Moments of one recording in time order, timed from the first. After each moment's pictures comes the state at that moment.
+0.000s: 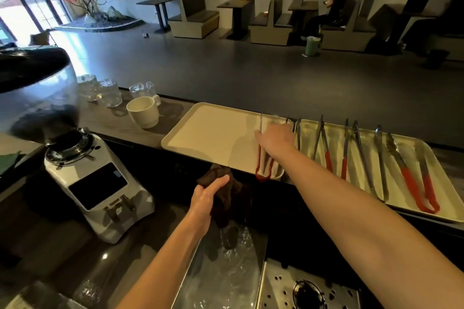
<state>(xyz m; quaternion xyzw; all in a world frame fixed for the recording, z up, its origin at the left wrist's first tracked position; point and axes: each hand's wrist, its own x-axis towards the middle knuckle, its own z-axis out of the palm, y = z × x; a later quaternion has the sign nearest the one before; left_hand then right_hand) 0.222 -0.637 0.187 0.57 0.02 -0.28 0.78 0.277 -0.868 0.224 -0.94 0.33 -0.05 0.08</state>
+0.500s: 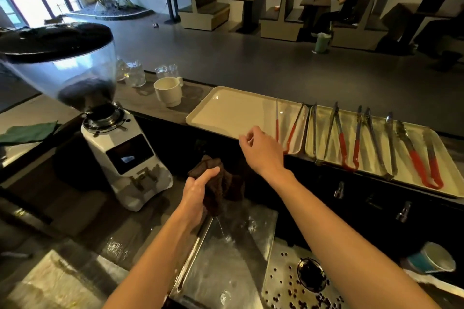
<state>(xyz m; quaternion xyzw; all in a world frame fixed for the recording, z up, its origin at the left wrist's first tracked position) 0.194 -0.549 0.178 0.58 0.04 -0.22 0.78 0.194 -0.726 0.225 -0.94 0.20 -0.14 0.24</state>
